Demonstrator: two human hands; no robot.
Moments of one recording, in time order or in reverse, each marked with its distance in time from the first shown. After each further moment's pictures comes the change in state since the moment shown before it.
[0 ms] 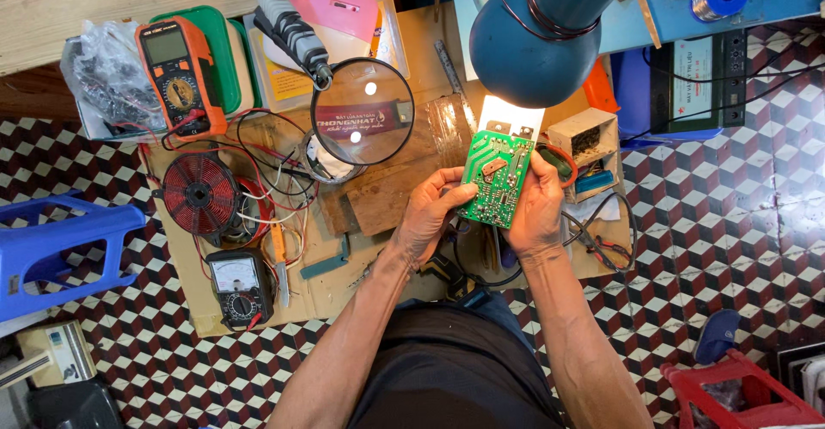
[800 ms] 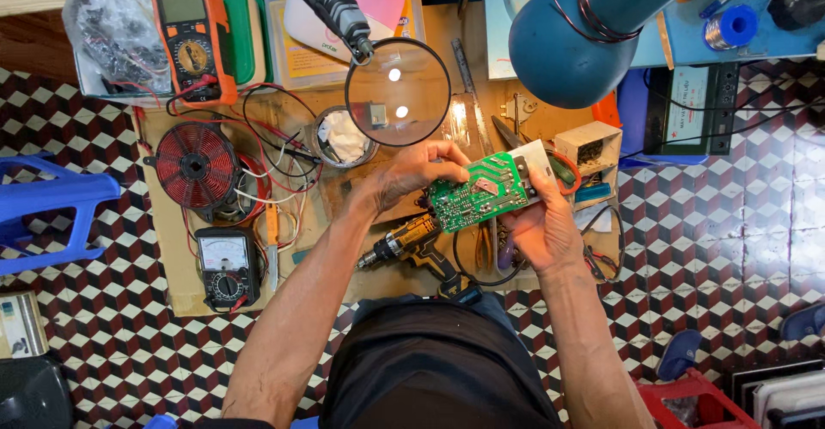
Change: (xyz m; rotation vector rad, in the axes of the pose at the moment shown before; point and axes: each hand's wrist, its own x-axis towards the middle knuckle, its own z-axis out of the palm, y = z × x) left_hand 0.010 0.076 -0.042 0.673 -0.174 -0.120; right_hand -0.030 -0.002 0.009 -0.076 0.137 0.165
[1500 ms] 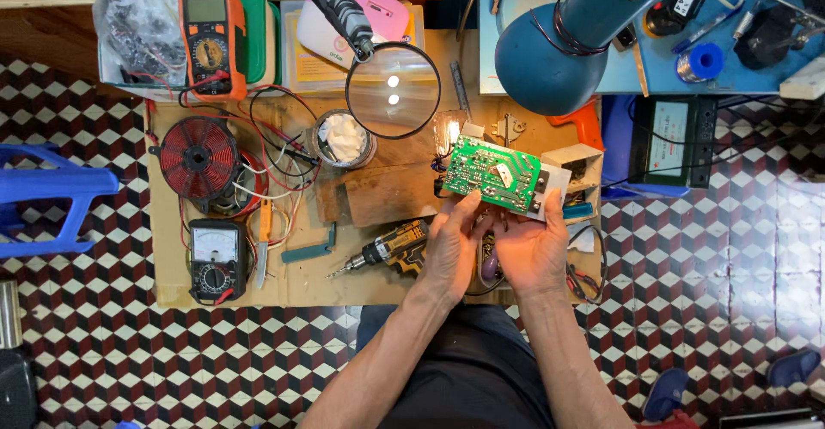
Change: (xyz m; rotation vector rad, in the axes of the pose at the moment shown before) left_hand -0.025 -0.029 0.170 -1.115 0.504 0.306; right_hand -0.035 -0.001 -0.009 0.302 -0.004 -0.053
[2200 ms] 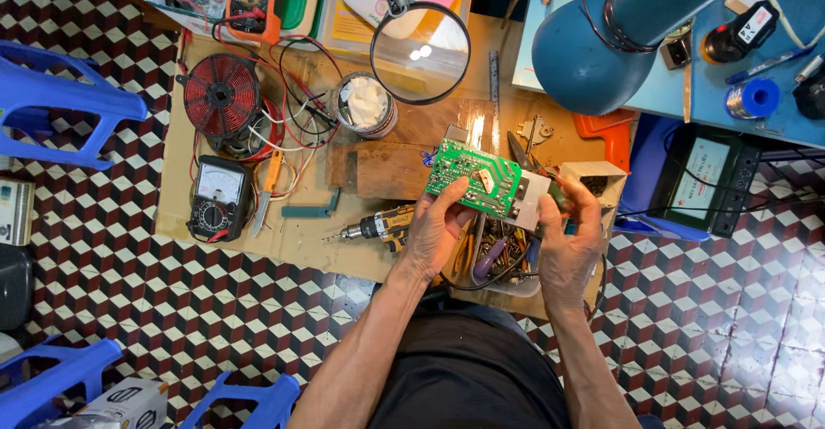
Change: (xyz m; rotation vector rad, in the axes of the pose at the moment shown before) left_hand 0.010 -0.016 -0.035 -0.103 -0.059 0.167; right_hand -0.002 -0.045 -0.020 -1.398 -0.150 -0.571
